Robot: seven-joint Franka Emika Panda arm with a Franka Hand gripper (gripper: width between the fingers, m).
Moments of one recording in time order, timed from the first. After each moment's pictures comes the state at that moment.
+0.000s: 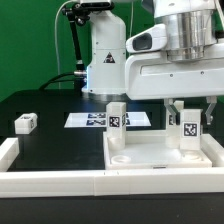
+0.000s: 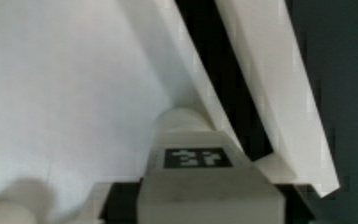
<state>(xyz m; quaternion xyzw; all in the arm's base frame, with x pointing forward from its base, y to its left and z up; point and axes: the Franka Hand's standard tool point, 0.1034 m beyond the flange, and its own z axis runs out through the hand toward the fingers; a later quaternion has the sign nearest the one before) 0.595 0.106 0.080 -0.96 0.27 -0.02 0.06</state>
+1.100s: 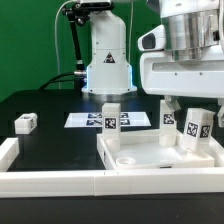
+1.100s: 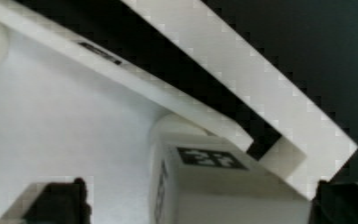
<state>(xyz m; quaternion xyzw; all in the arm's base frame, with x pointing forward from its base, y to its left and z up) 0.593 0.115 0.080 -0.92 0.38 -0.01 0.06</state>
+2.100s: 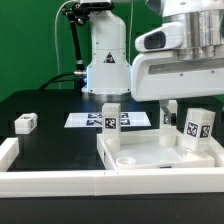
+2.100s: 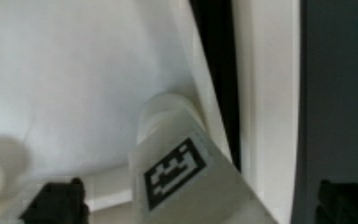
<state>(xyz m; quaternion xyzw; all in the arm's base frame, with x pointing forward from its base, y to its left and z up) 0.592 0.116 0.079 -1.00 -0.03 -0.03 0.02</state>
